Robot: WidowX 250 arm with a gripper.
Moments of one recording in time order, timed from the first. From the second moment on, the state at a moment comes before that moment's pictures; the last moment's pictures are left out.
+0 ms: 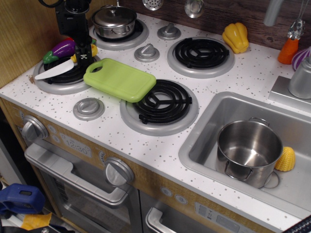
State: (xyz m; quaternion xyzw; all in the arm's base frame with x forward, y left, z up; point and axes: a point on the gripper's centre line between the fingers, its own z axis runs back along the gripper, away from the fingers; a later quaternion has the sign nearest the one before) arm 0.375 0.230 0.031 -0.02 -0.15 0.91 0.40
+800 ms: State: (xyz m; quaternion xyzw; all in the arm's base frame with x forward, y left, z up) arm 0.372 0.239 0.027 -0.01 -0.13 0.91 0.39
